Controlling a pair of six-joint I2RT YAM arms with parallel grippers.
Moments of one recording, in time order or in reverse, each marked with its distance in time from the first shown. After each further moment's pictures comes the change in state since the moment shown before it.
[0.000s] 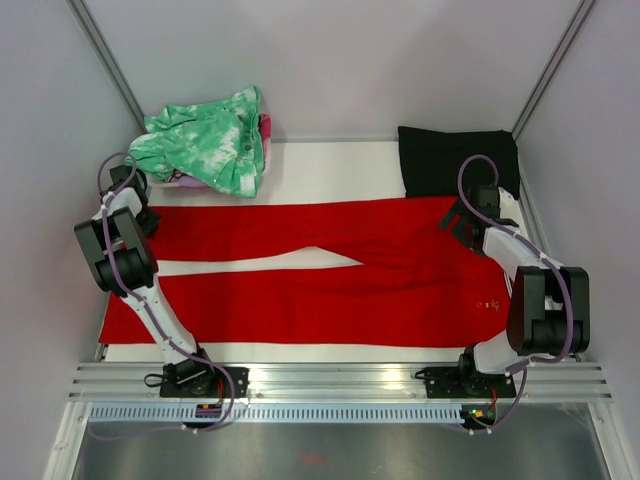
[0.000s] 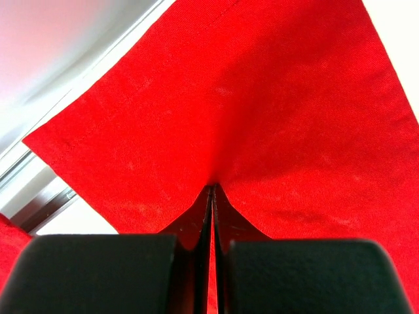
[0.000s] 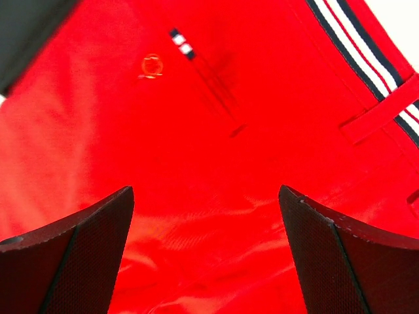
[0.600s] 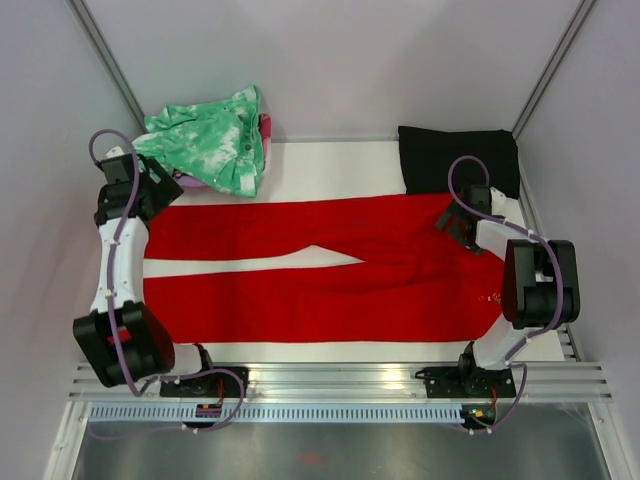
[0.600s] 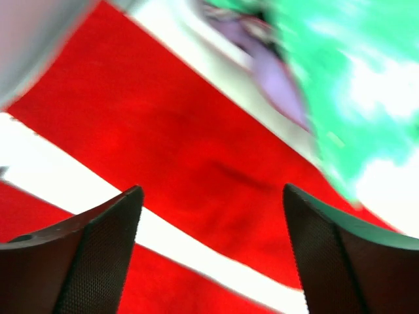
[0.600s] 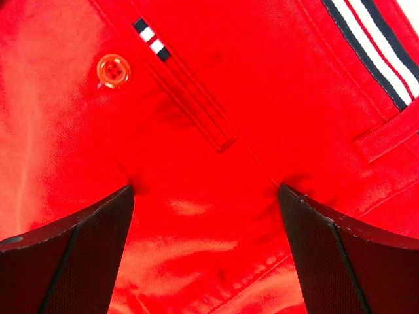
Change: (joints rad) left arm -0.118 -0.626 -0.225 0.049 0.192 -0.012; right arm 0.003 0.211 0.046 0.101 0.057 -0.045
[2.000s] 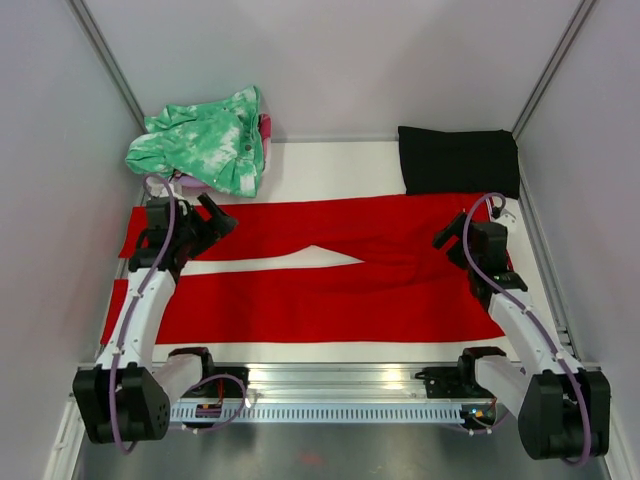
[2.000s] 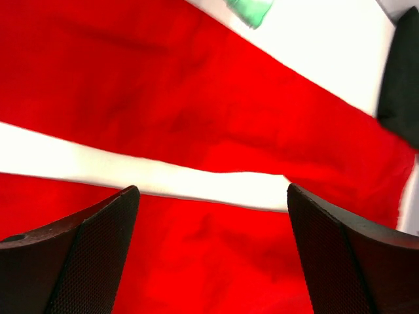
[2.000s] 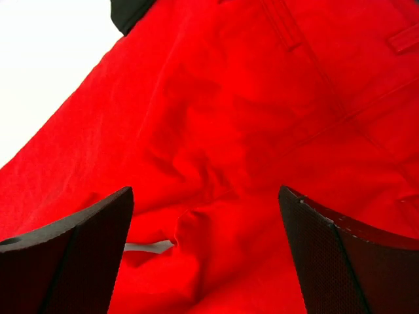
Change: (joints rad) left arm -0.260 -0.385 -0.417 0.087 0.259 -0.124; right arm 0.083 -0.723 -0.405 0.061 -0.147 0.085
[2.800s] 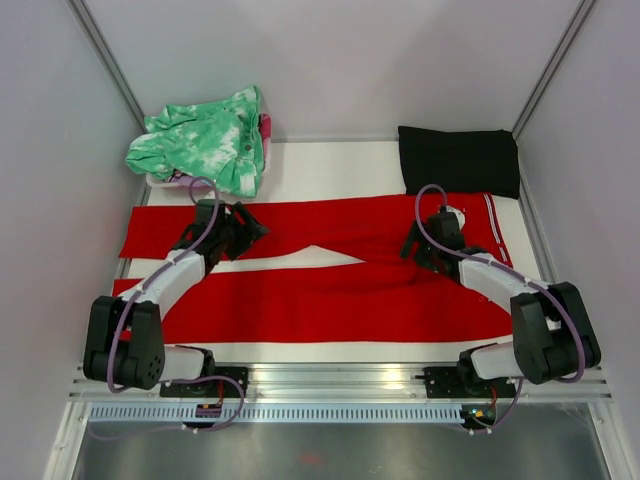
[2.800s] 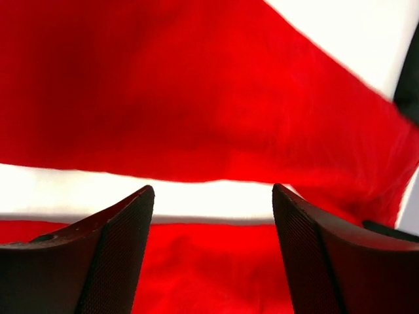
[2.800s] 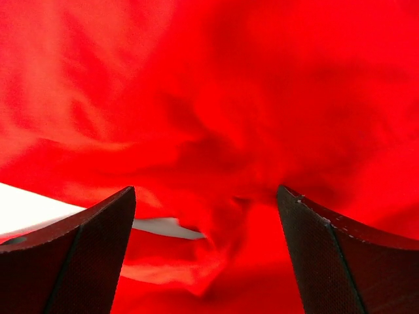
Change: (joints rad) left arm -0.176 0.288 -0.117 0.324 -0.044 -0.234; right arm 0.221 0.409 0.138 -0.005 -0.006 -0.037
